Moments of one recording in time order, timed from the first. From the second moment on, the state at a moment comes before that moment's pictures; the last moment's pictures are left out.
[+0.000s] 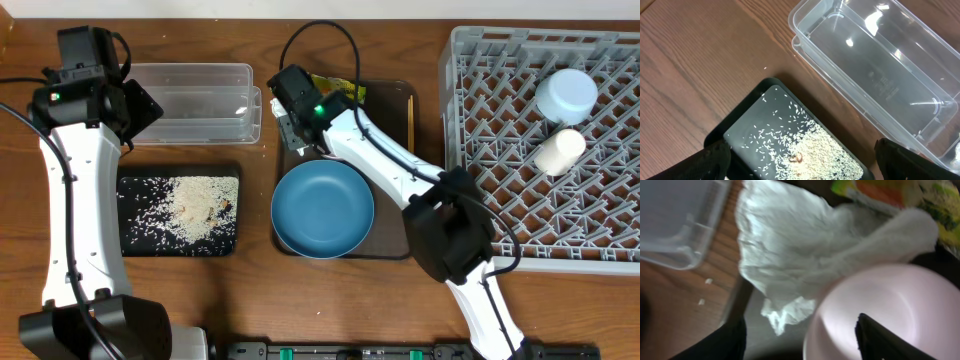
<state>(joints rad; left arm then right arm) 0.20 1.60 1.62 -1.14 -0.29 -0.52 0.71 2.32 1.98 -0.78 0.17 0.36</state>
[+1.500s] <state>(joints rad) 0.20 1.60 1.62 -1.14 -0.29 -0.52 0.67 2.26 1.98 -0.94 0.19 0.42</state>
